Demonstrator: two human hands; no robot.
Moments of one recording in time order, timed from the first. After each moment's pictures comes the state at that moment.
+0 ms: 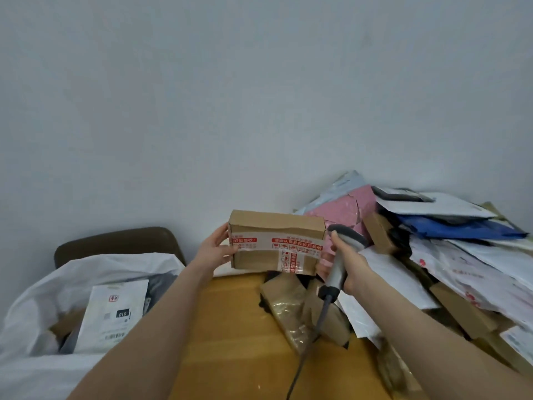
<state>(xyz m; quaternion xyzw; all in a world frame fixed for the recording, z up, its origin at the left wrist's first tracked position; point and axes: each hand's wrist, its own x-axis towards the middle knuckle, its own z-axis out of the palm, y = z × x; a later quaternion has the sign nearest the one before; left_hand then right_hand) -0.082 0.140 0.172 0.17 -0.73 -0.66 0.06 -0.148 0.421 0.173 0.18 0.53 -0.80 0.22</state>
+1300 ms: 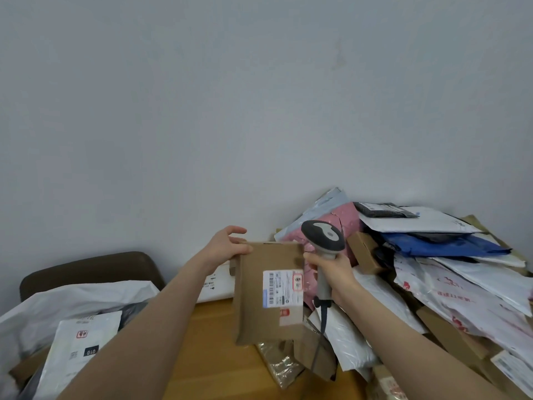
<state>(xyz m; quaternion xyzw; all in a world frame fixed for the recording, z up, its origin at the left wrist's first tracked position) -0.171 0.179 0.211 0.14 -0.81 -0.57 0.00 -0.195 0.431 0.175 0.04 0.65 -0.76 0.10</state>
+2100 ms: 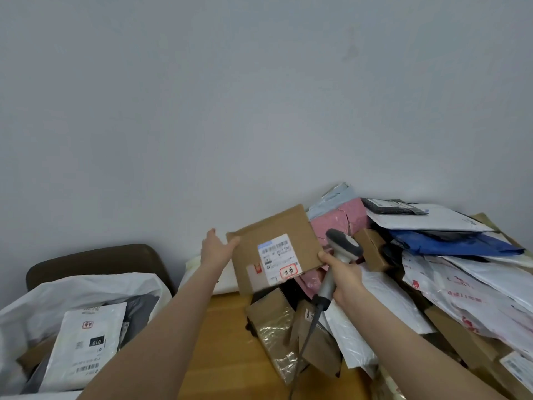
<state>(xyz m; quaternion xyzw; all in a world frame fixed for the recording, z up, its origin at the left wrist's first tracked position) -0.169 0.172 0.183 0.32 -0.82 -0.46 0.13 -0.203 0.421 0.156 0.21 0.54 -0.81 0.09</state>
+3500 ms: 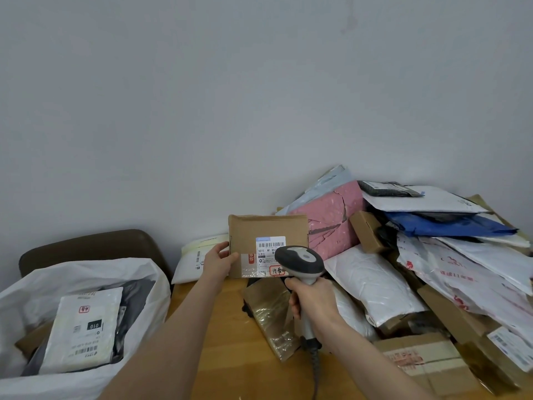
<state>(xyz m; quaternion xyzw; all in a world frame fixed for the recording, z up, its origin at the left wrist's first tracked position) -0.145 0.186 0.119 0.33 -0.71 -0.61 0.09 -0.109 0.407 0.159 0.07 0.72 -0.66 0.20</state>
